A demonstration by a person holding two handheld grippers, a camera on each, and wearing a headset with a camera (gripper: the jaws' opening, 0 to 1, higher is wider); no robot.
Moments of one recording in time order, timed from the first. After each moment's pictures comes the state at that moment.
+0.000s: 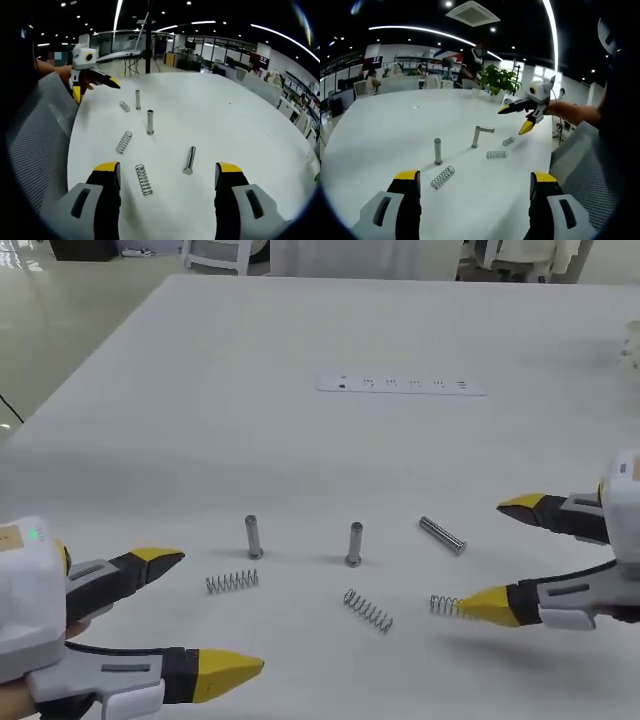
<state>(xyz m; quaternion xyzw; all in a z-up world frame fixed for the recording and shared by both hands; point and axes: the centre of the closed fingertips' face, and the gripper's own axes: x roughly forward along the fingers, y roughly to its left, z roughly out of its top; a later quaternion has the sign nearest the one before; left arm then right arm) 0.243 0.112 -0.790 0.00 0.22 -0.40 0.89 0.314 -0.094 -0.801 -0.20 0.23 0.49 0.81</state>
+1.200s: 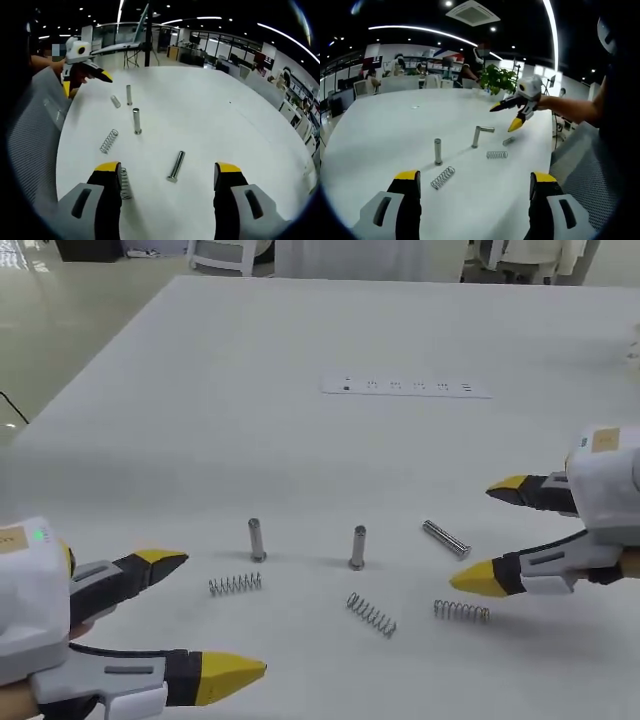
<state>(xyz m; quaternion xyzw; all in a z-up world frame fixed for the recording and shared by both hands) 0.244 0.111 -0.790 0.00 0.22 -0.40 0.89 0.346 -0.089 -0.806 -0.23 0.25 0.50 0.80</state>
